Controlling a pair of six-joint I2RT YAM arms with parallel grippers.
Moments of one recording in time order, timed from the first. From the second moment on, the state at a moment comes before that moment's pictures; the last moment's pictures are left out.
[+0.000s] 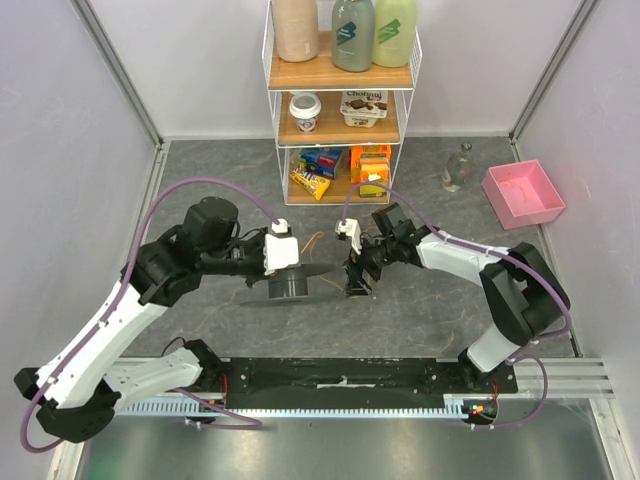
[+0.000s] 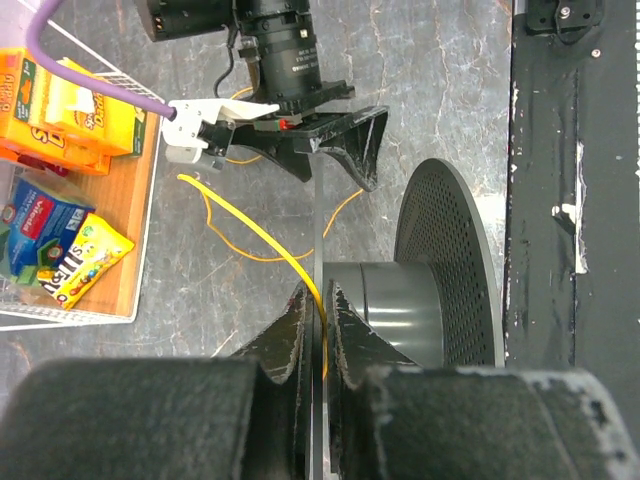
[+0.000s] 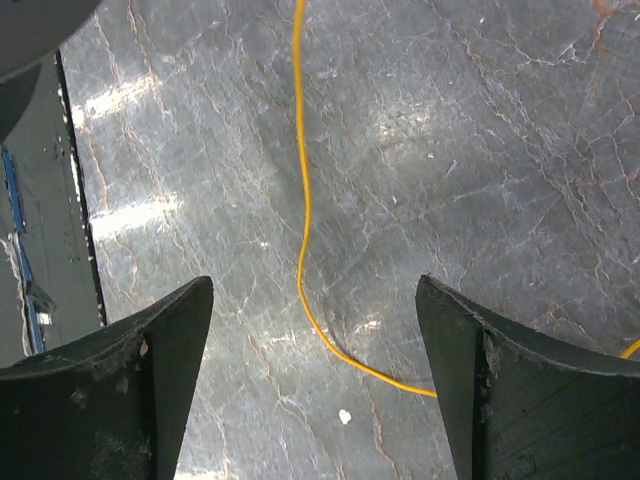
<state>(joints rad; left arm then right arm) -0.74 0.95 1.25 -0.90 0.48 0.65 0.57 1.62 0.91 -0.30 -0.75 -0.42</state>
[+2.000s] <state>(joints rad) -0.74 0.91 1.49 -0.76 0.26 0.53 0.57 1.64 0.72 0.49 -0.76 0.16</state>
